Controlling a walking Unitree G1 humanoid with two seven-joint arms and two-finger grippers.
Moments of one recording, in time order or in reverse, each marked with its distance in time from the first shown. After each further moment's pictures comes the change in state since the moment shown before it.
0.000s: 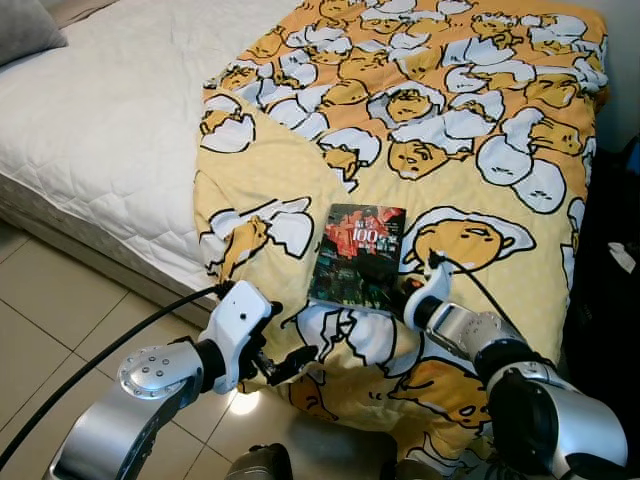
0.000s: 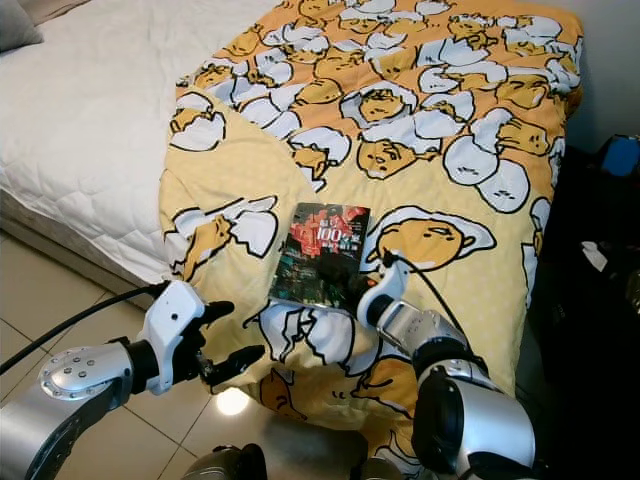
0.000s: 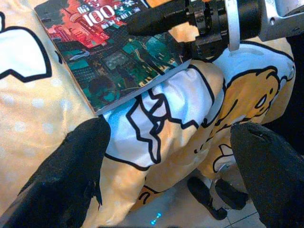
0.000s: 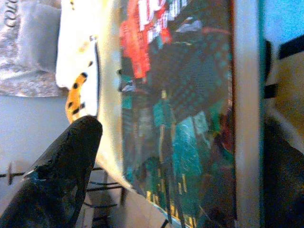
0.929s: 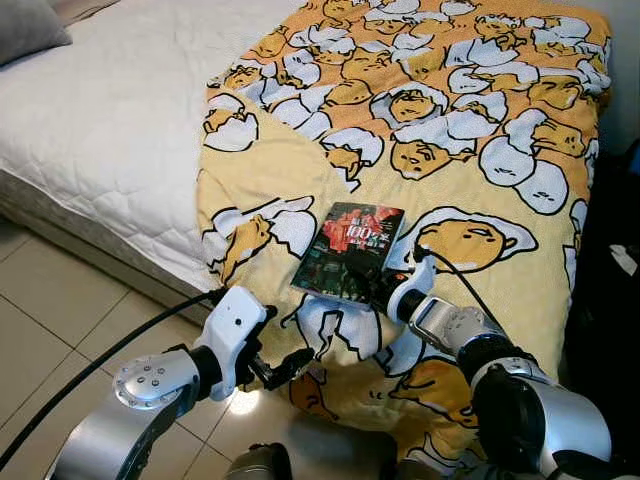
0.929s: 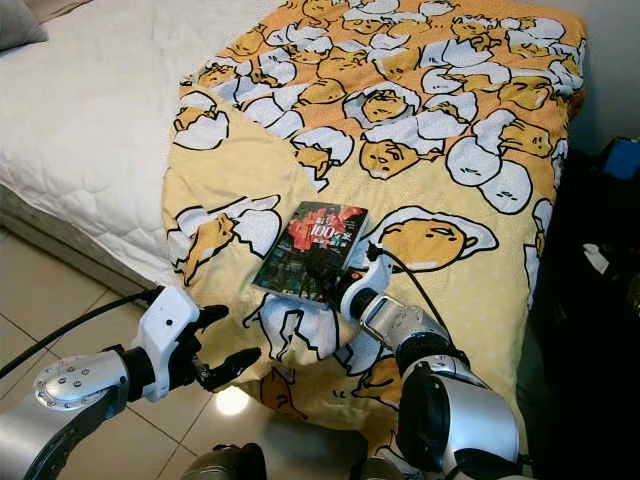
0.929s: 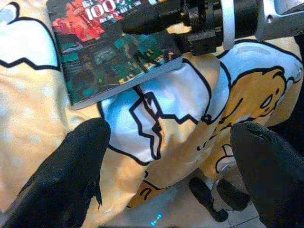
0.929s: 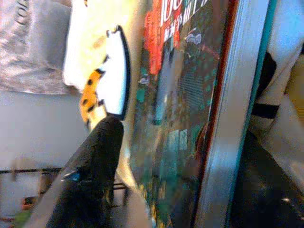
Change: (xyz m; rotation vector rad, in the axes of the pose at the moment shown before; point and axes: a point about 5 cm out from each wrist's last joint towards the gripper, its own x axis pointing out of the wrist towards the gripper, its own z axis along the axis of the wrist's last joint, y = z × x) left arm -0.005 -0.002 -0.005 -0.017 0.001 0.037; right arm 0.011 0.012 -0.005 -0.049 -0.018 0.003
